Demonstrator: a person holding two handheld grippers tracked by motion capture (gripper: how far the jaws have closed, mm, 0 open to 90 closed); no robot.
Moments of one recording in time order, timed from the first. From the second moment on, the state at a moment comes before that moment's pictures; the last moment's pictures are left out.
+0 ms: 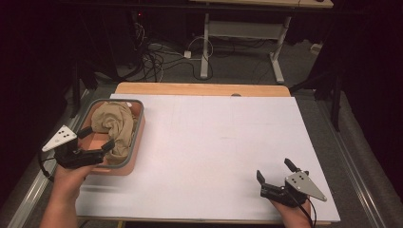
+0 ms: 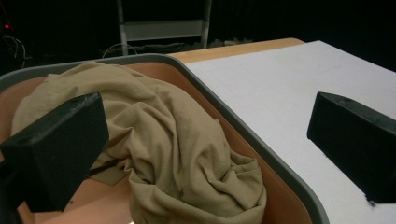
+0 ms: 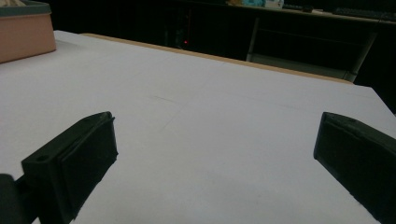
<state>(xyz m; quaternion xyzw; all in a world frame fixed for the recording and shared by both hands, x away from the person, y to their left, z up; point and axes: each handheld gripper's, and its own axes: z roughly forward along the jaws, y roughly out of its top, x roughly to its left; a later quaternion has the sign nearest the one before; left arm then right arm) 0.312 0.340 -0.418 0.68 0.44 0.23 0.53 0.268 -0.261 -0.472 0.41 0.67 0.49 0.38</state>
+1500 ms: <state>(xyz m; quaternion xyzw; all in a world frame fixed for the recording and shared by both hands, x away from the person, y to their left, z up) 0.380 0.335 -0.388 0.68 0.48 0.24 0.50 0.266 -0.263 -0.470 0.42 0.66 0.48 0.39</state>
